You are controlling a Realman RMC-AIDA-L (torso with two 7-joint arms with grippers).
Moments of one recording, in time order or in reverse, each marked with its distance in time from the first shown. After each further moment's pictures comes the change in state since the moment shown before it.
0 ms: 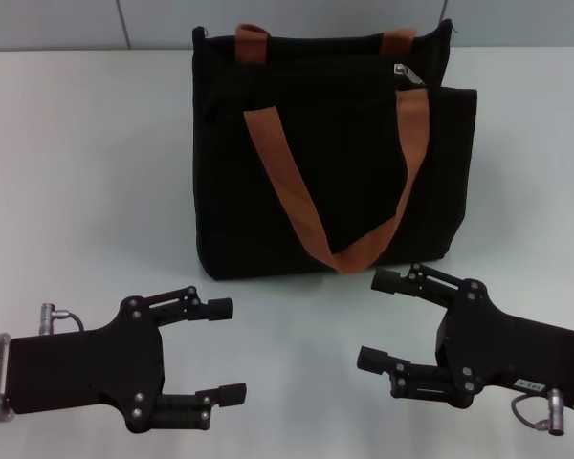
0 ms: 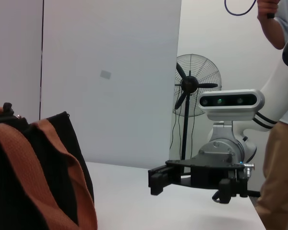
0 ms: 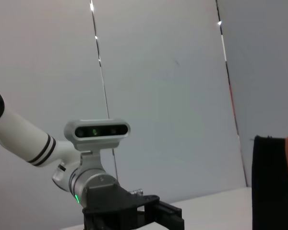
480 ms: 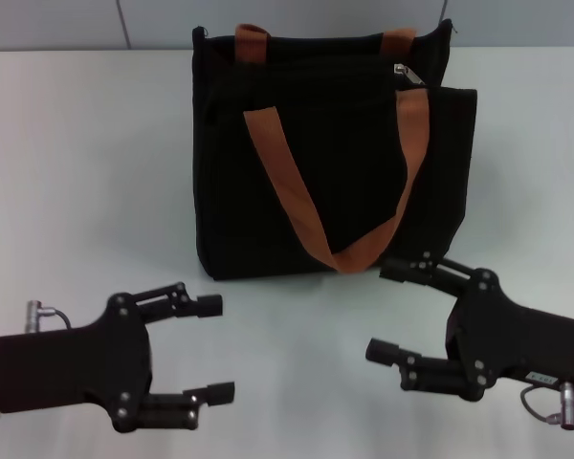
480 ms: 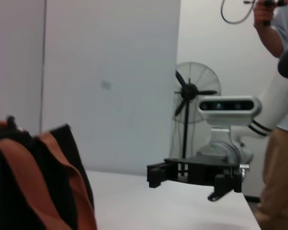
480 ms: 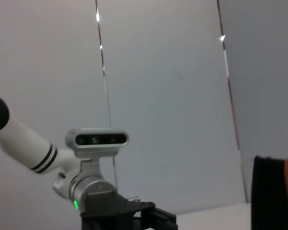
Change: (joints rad) left arm 0.004 0.018 0.002 0.000 -0.019 0.030 0.000; right arm 0.002 -0.003 0.019 -0.024 -0.001 -0.046 -0.012
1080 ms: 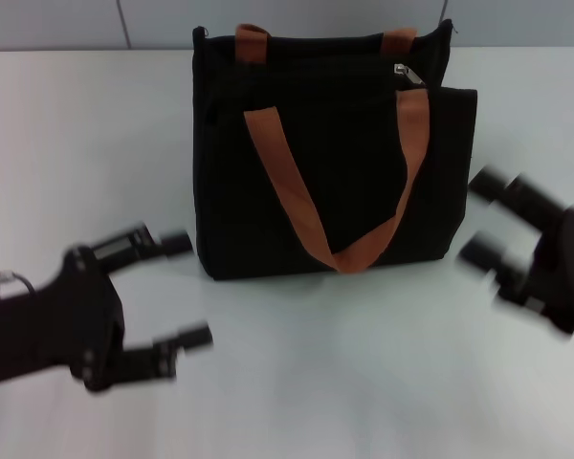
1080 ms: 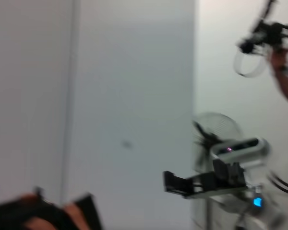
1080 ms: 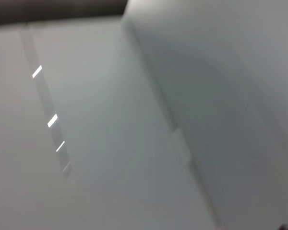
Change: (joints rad) left arm 0.030 0.013 -0.002 -0.010 -0.197 0.081 0.013; right arm -0.041 -0.003 0.181 -0.030 0.082 -0.194 0.266
